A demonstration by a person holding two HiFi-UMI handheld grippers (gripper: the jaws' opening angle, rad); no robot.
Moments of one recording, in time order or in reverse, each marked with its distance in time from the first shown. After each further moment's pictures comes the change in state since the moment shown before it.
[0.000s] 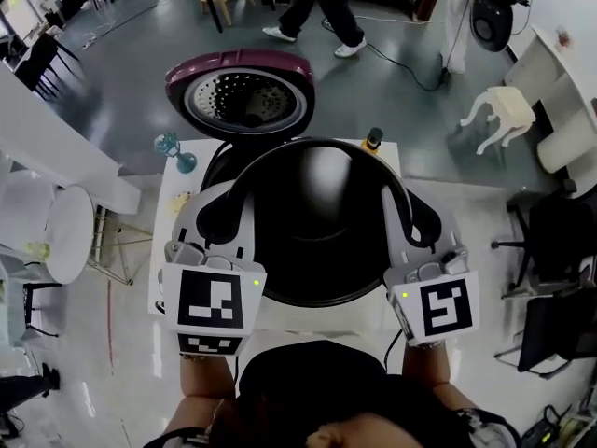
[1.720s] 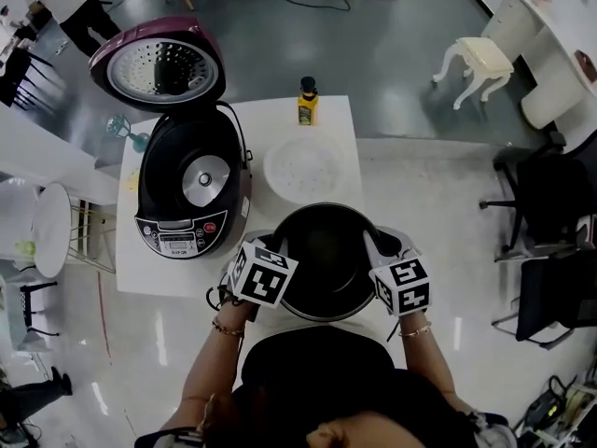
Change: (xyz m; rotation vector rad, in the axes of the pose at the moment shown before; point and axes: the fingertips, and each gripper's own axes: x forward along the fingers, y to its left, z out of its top) left arm 0.063 -0.273 -0.210 -0.077 0.573 -0.372; right arm -0.152 -0.026 -0.315 0.327 0.574 0.073
